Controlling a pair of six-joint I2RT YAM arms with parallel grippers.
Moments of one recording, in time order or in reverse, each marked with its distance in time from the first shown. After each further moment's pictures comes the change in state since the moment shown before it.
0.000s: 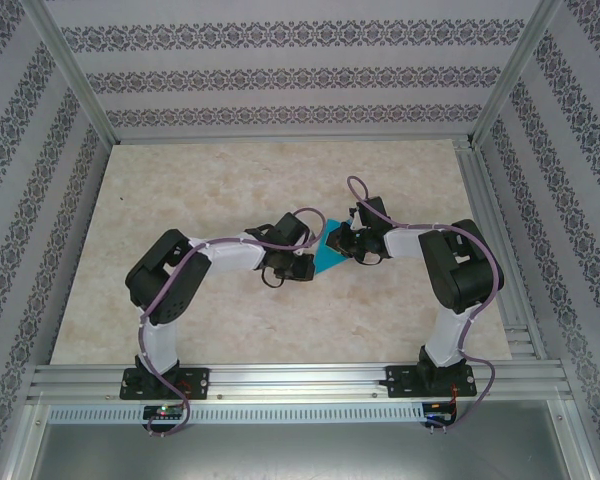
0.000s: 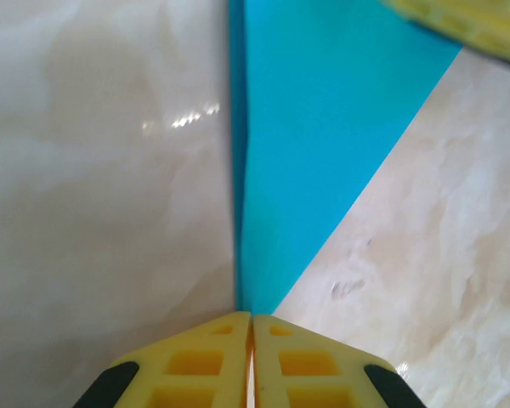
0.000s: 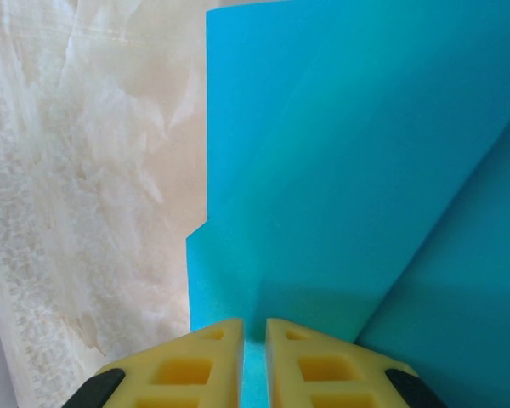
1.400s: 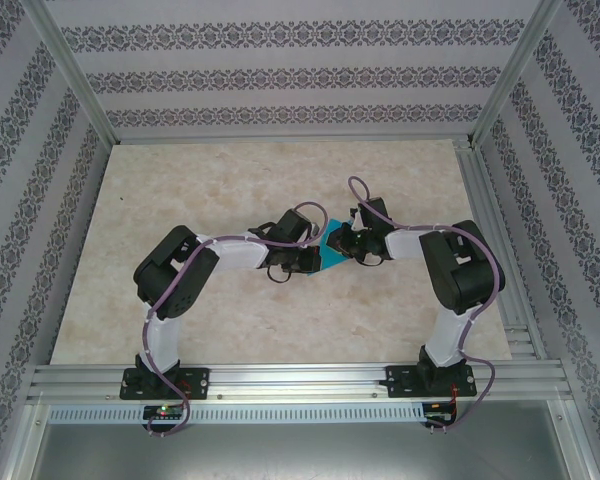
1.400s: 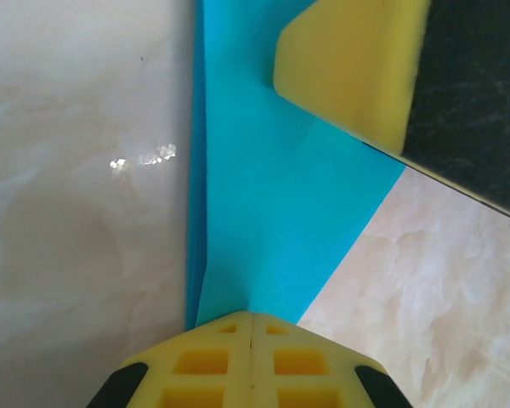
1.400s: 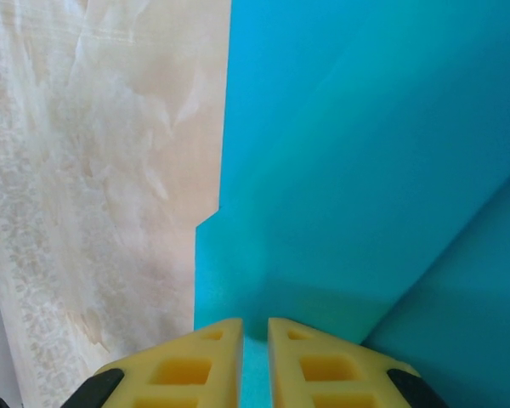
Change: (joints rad) left arm 0.017 0.068 0.023 0.188 0.011 -0.069; right arm -0.009 -0.020 -0.024 0.031 -0.017 0.003
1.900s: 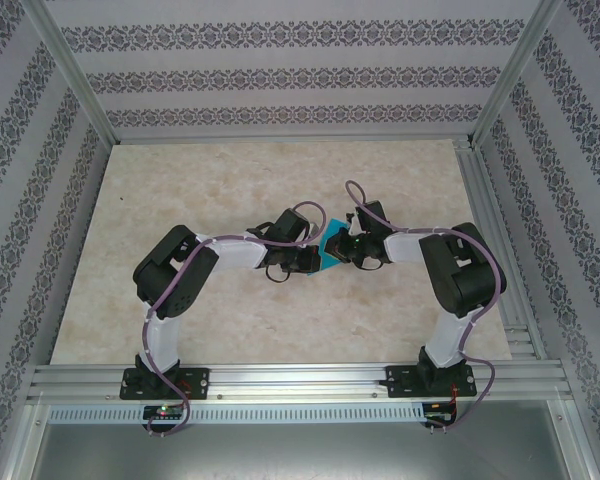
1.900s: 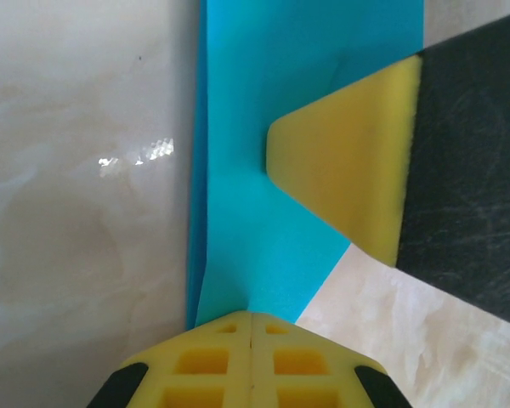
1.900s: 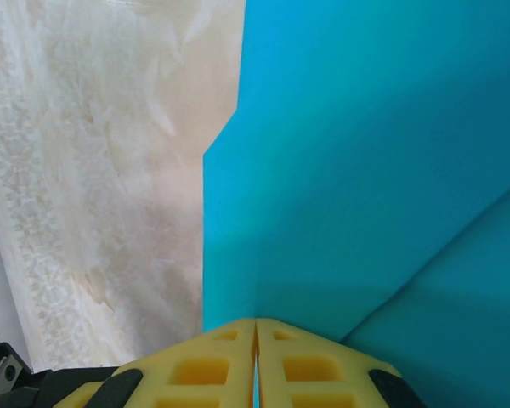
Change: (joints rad) left arm 0.009 -0.001 -0.008 0.018 0.033 0.000; right arm 0.024 -0.012 -0.019 -0.018 -0.044 0.000
